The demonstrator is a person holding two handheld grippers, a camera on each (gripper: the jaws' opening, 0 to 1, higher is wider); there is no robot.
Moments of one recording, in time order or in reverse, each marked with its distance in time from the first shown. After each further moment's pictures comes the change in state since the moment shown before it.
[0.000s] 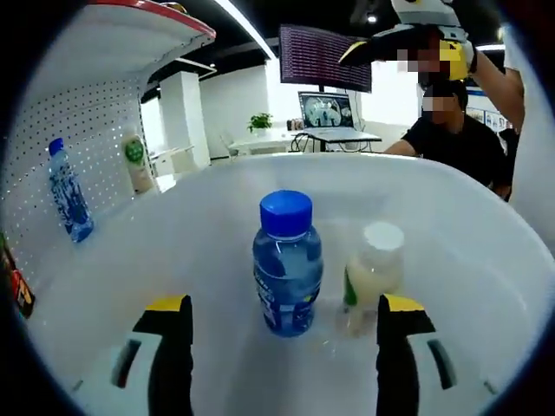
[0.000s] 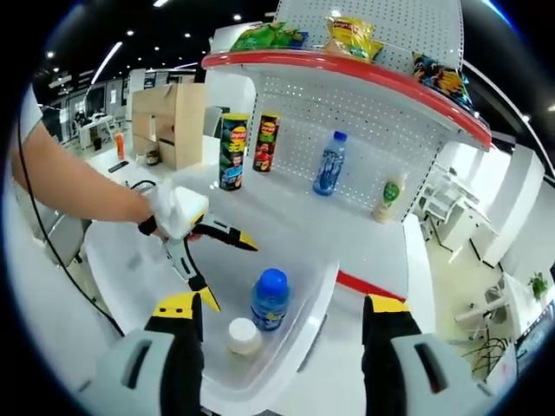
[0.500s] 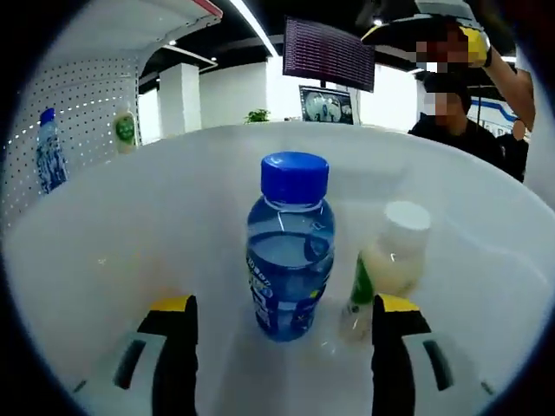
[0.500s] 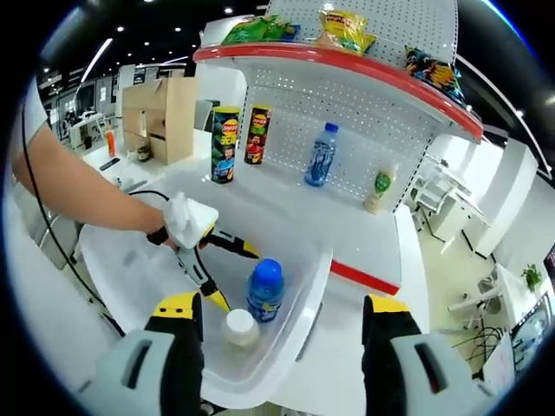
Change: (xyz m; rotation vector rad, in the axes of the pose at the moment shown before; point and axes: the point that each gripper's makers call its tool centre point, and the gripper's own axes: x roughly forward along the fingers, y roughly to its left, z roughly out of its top) left arm 0.034 0.002 -0.022 -0.037 0.003 -0.044; right arm -0.009 -0.003 -0.010 0.024 0.048 -0.053
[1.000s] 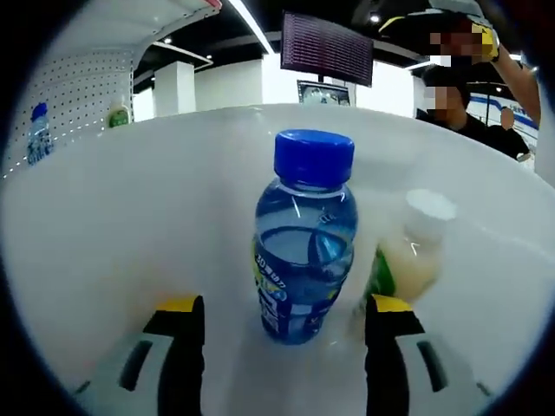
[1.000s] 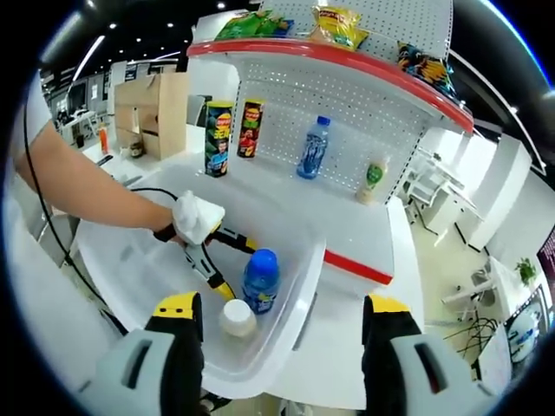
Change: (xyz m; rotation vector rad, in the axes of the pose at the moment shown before) left arm 0.015 0.007 -0.003 0.015 0.009 -0.022; right arm -0.008 -0.002 -0.007 0.009 0.030 -0.036
